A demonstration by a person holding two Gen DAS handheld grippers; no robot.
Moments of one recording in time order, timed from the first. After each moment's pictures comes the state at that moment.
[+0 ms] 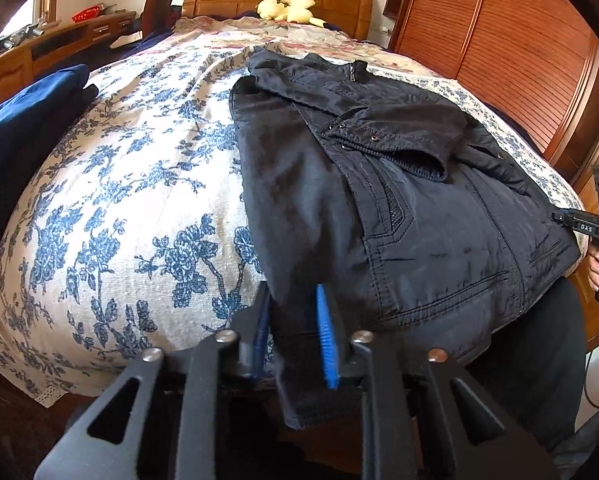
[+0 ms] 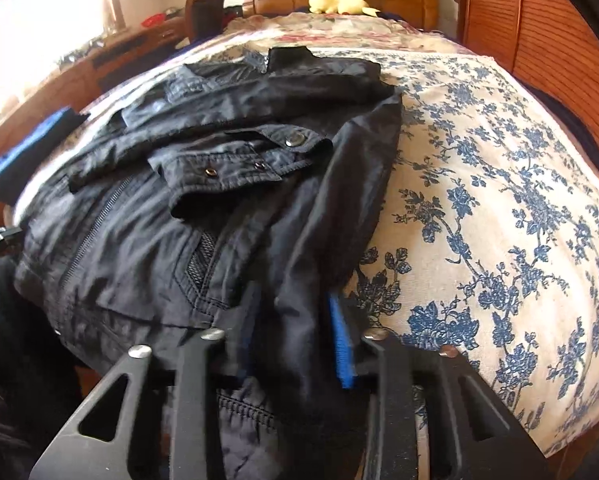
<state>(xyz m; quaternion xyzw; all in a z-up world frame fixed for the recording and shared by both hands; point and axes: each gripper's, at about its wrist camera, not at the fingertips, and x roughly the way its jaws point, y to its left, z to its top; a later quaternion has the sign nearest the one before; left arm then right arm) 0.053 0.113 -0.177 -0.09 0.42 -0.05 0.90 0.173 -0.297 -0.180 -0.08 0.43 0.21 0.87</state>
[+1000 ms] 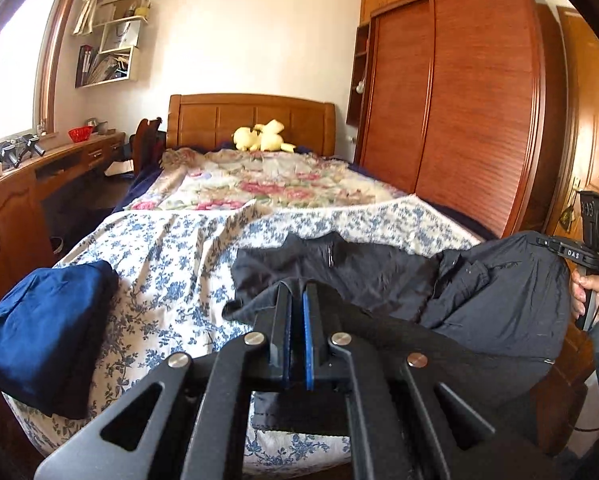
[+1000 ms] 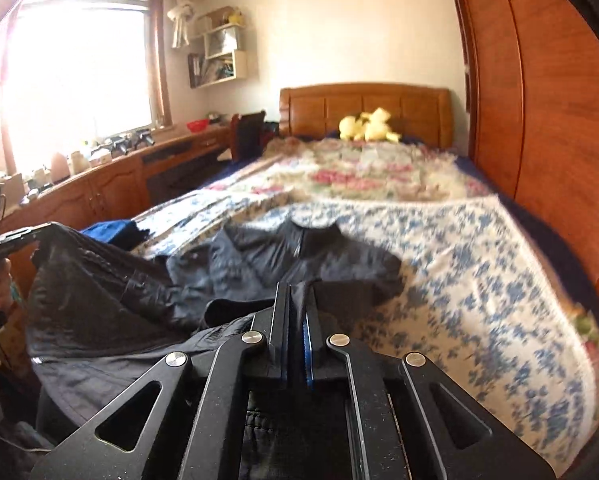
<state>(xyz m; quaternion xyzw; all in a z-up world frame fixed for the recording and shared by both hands) 0.024 0.137 0.039 -0.05 0.22 -0.08 0.97 0.122 -0.277 0.016 -0.04 0.23 0.27 0.93</state>
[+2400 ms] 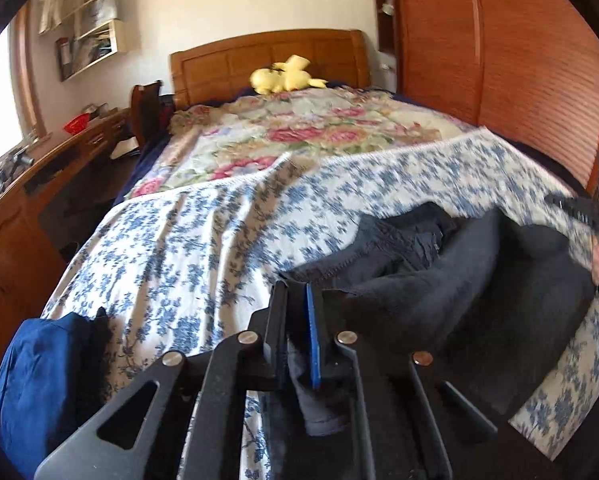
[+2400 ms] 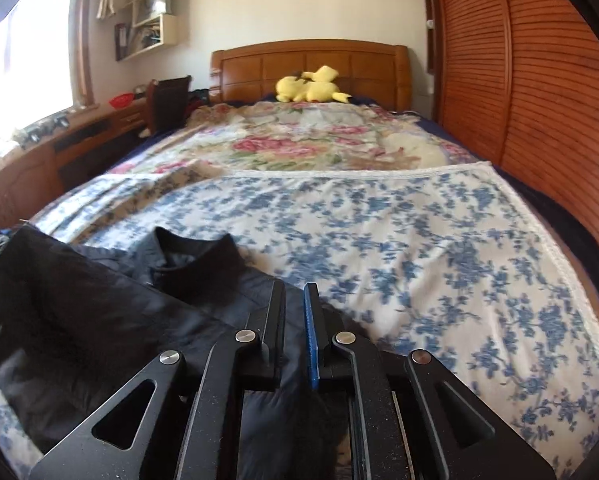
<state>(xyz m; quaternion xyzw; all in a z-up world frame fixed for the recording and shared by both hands) 0.278 0.131 -0.043 0.05 0.34 -0.02 0.94 0.391 -0.255 -0.106 -0.05 0.29 0.16 0.94</state>
